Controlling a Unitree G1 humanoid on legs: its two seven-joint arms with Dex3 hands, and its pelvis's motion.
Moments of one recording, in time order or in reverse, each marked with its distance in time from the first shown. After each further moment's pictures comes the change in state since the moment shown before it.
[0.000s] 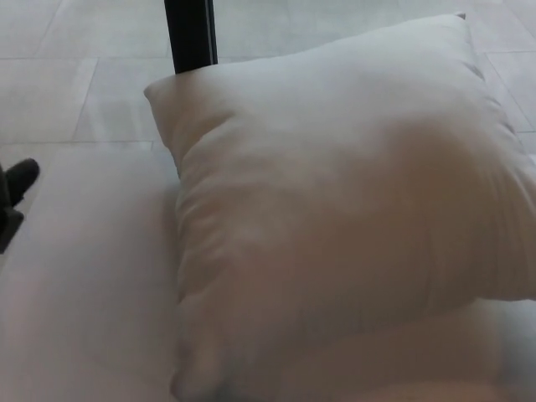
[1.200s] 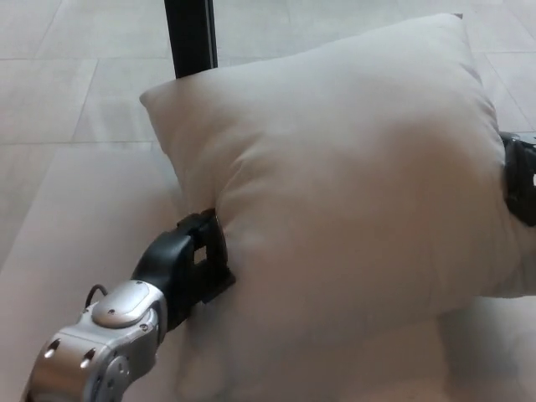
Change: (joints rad) left_arm -0.150 -0.109 -0.511 0.044 0.095 0.431 0.101; right_arm -0.056 0.199 0.337 -0.007 -0.097 0.172 -0.065
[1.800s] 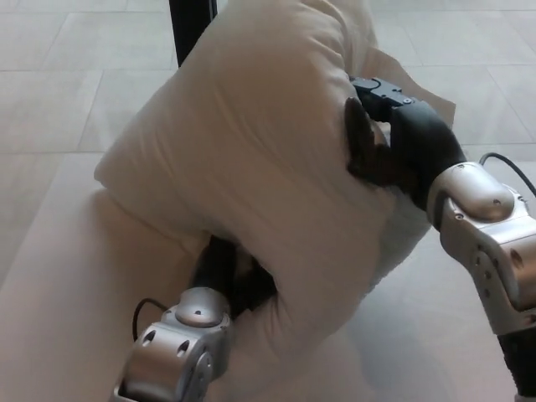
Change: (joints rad) left_arm -0.072 -0.225 -0.068 0.214 0.226 0.006 0.205; right_arm -0.148 0.227 0.259 -0.193 -0.085 0.091 -0.042
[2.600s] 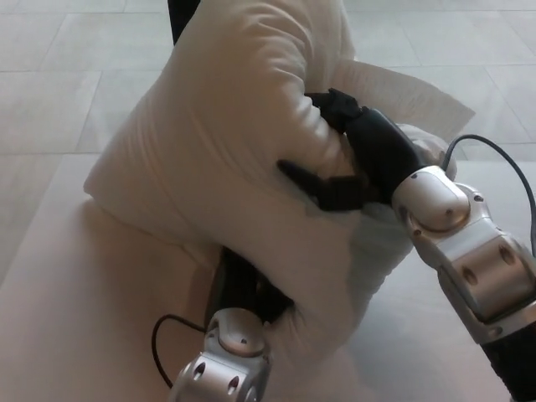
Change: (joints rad) left_arm 0.069 -0.108 -0.063 0.061 0.177 -0.174 0.140; right_arm -0.040 -0.047 0.214 0.001 -0.206 -0.007 -0.016
